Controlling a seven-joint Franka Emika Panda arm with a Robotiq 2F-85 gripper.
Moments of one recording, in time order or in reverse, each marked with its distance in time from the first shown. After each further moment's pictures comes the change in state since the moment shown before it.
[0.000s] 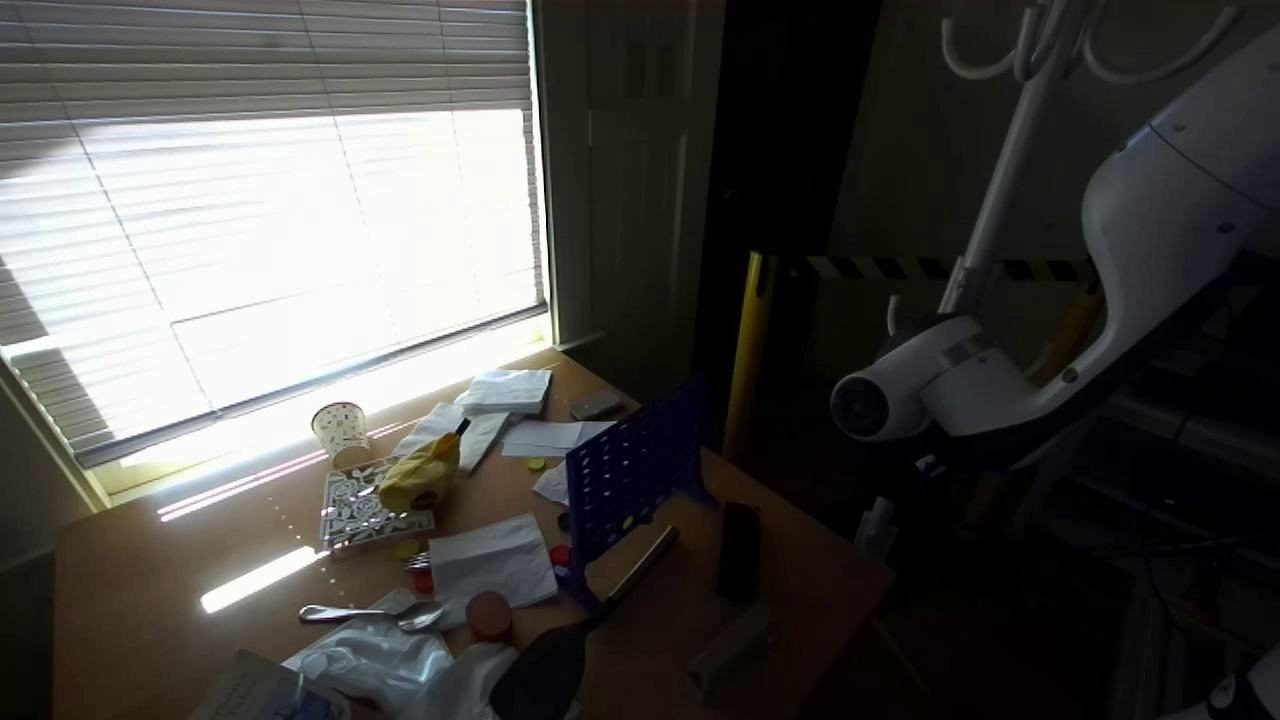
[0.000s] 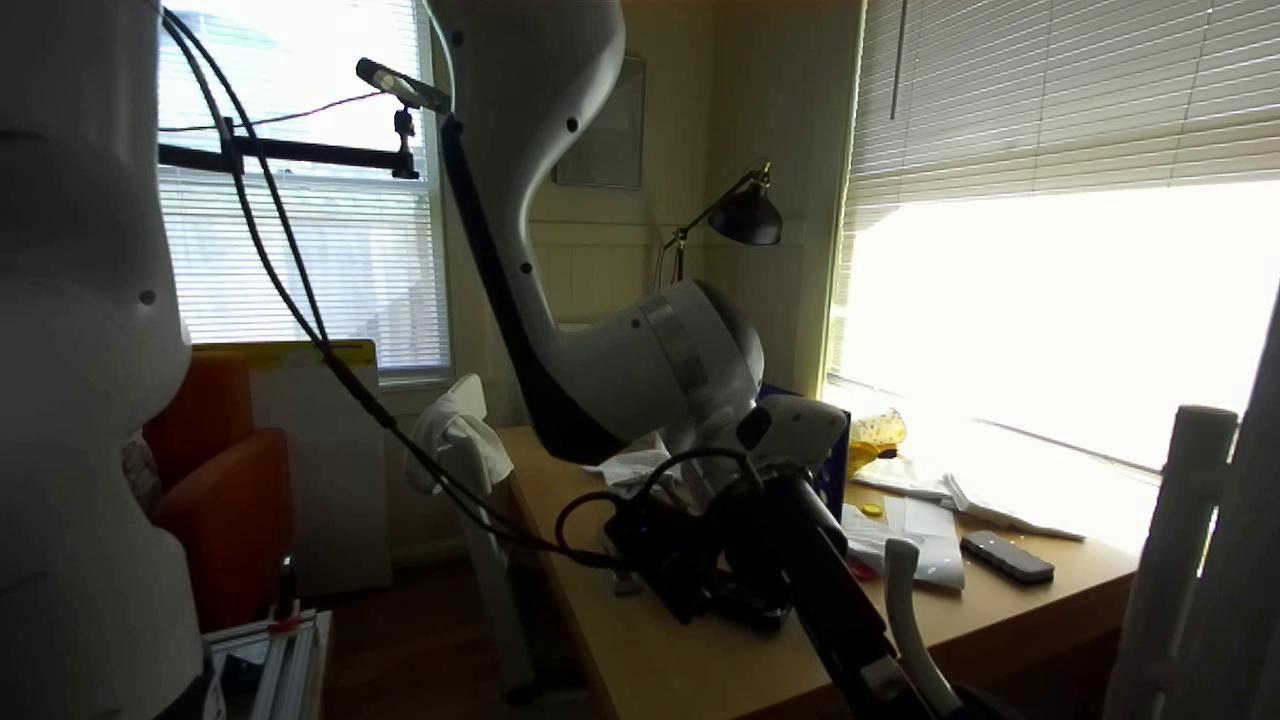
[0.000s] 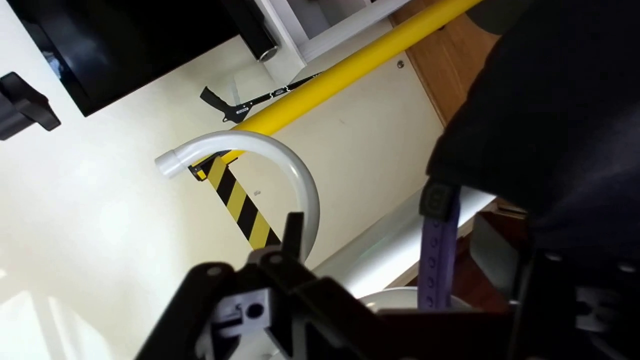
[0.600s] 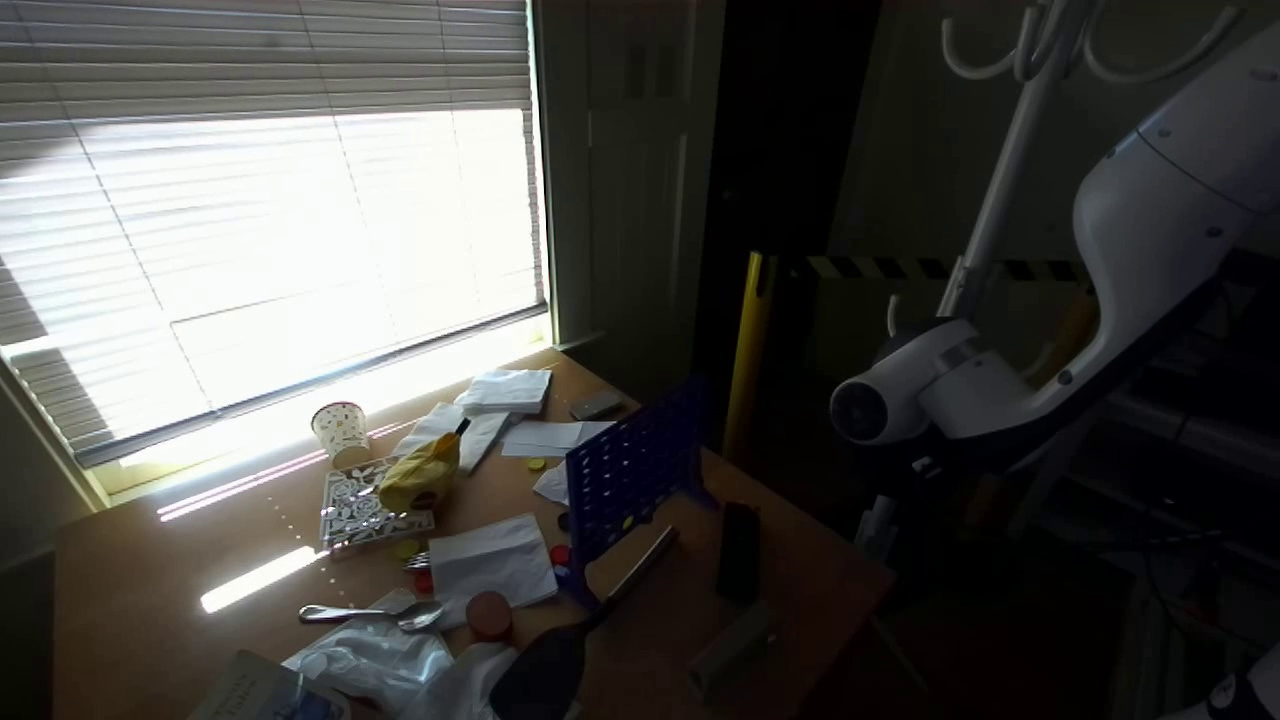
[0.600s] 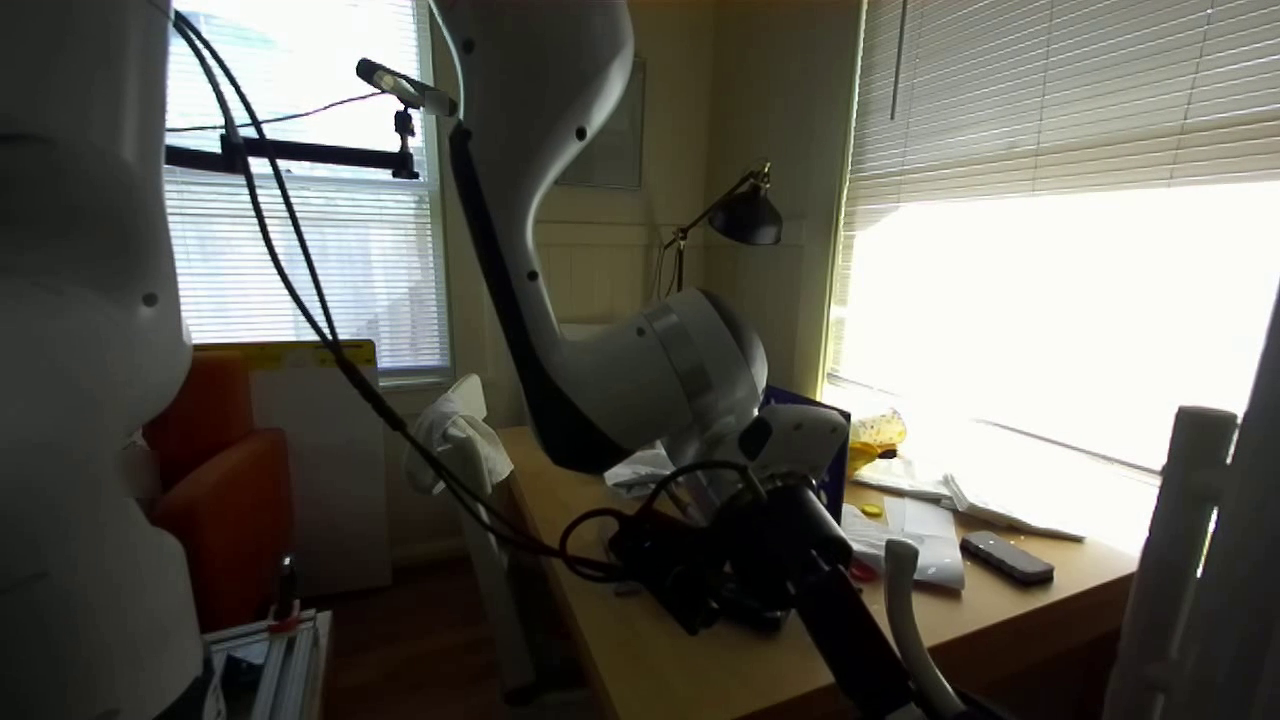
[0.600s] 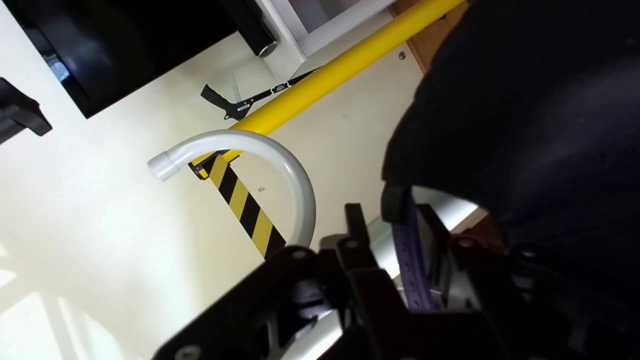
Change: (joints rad) arm -0.005 0.022 -0.001 0.008 -0.025 0.000 0.047
